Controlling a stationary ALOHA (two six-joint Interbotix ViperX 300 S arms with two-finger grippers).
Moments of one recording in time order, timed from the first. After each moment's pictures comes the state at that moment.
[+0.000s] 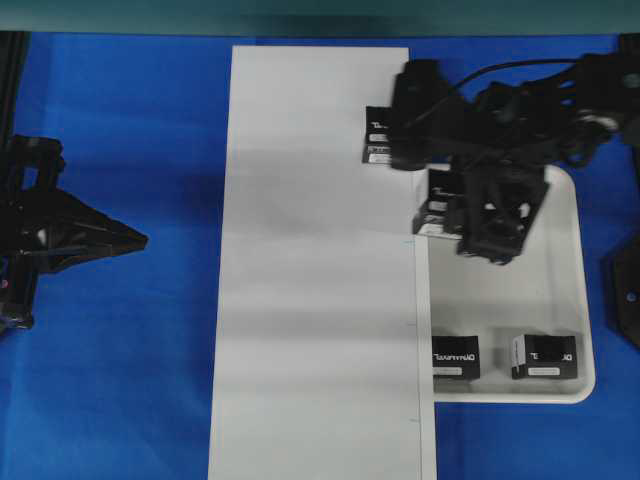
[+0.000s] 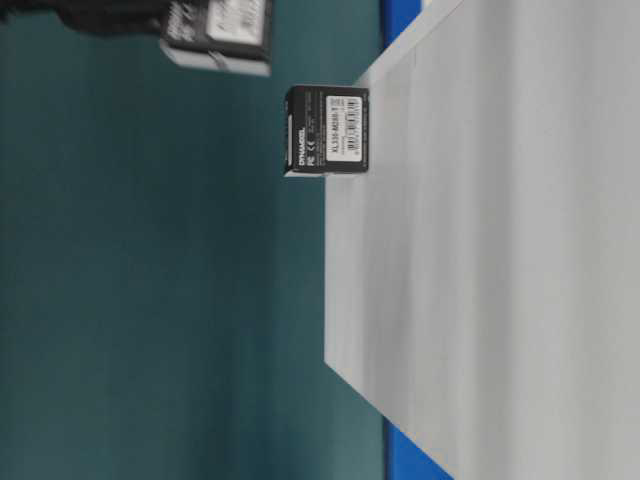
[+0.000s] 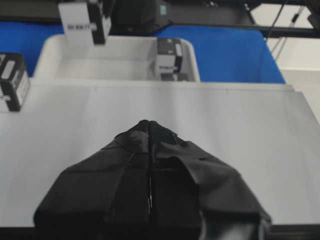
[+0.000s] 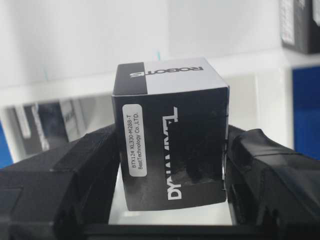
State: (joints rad) left arm -0.05 -0.88 1.00 0.02 0.04 -0.07; right arm -0.17 -0.20 0.33 0.09 1.15 -0.07
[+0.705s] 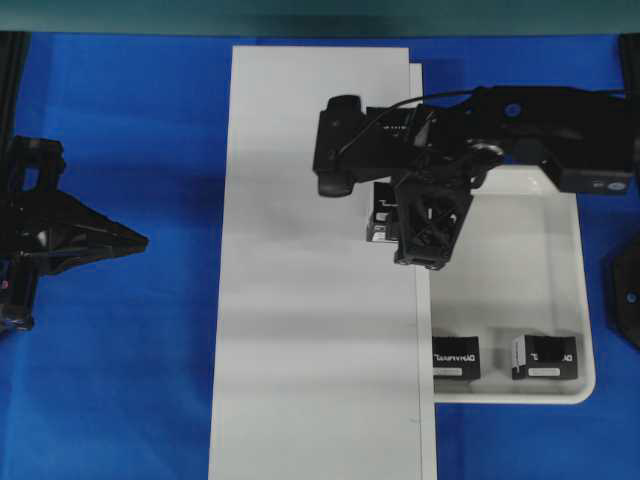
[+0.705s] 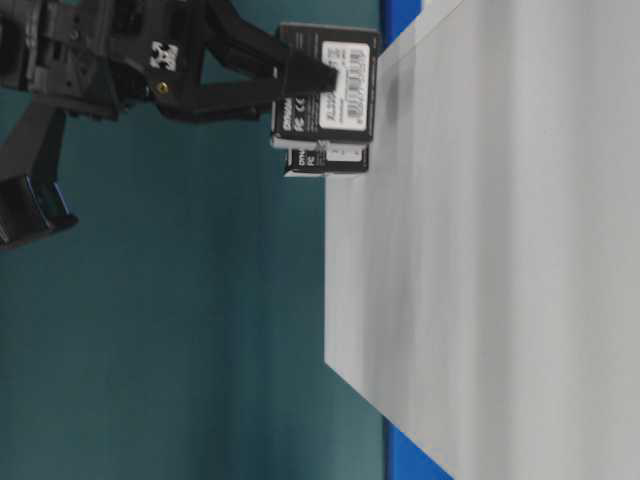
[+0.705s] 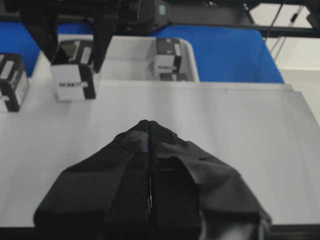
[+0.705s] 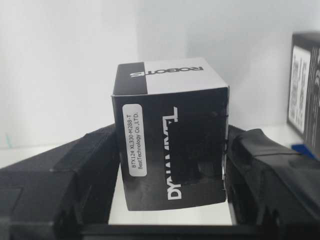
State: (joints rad) left arm -0.05 -0.88 1.00 0.01 0.04 -0.06; right arm -0.17 0.00 0.29 0.06 1.06 -0.11
